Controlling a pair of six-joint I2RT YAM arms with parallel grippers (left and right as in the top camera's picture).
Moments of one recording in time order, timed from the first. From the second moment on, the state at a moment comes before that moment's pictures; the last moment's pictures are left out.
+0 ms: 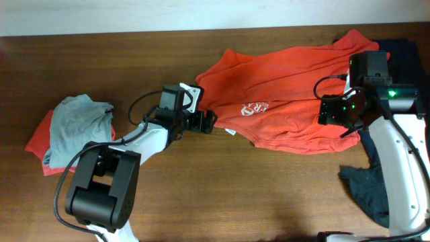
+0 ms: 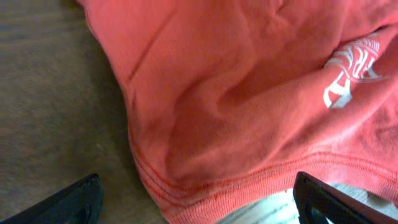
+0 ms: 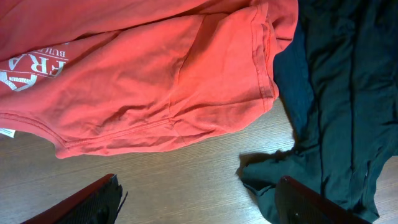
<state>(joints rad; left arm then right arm) -0.32 1.90 1.00 0.04 0.32 -0.12 -0.05 1.46 1.46 -1.24 0.13 0.16</state>
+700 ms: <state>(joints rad) -0.21 1.96 1.18 -0.21 0.31 -0.13 -0.05 1.46 1.46 -1.25 0.13 0.16</state>
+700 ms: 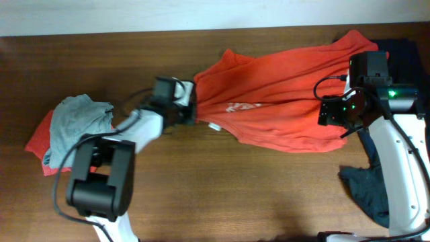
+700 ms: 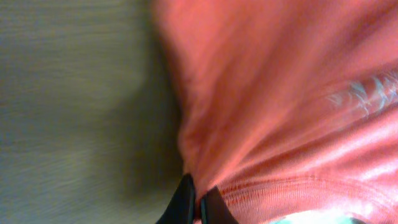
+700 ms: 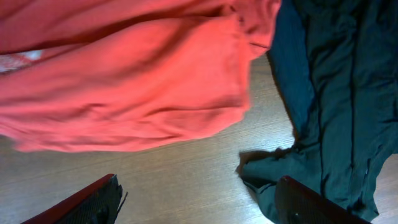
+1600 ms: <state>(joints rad) -0.26 1.92 1.34 -0.73 0.53 -0.40 -0.05 1.46 1.46 -1.25 0.13 0.16</state>
